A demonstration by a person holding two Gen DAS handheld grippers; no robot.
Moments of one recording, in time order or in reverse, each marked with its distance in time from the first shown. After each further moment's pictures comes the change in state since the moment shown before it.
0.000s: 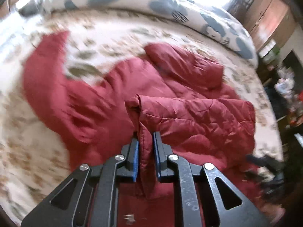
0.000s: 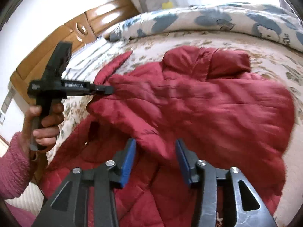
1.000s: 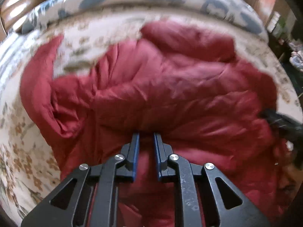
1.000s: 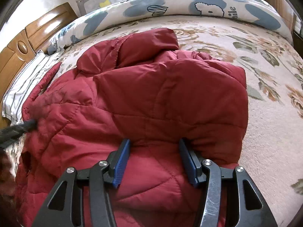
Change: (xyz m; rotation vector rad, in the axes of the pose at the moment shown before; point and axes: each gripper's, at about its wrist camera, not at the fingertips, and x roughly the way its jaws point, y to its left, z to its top) left arm 0.061 -0.025 -0.031 0.121 0.053 0.144; right arm 0.044 -0.083 0.010 0.208 0.062 -0.350
